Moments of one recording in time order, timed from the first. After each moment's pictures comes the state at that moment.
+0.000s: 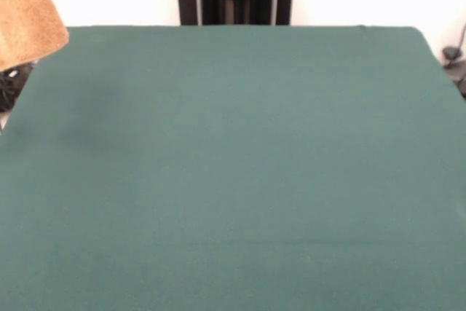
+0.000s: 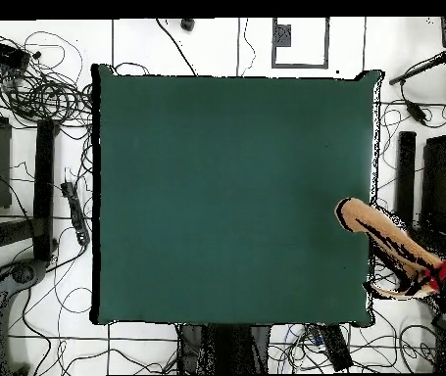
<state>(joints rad) -0.93 -1.24 0.25 1.67 -0.11 1.19 1.68</state>
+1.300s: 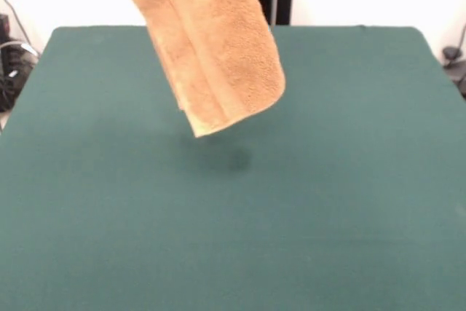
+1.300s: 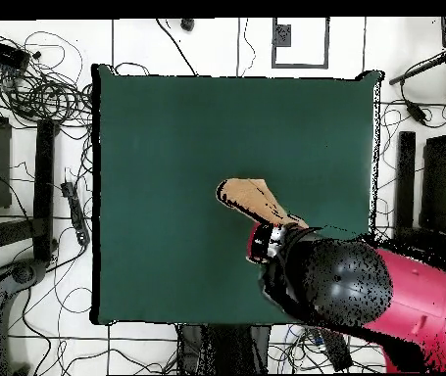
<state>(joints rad) -0.54 -1.24 0.24 1.87 -0.07 0.97 1.68</state>
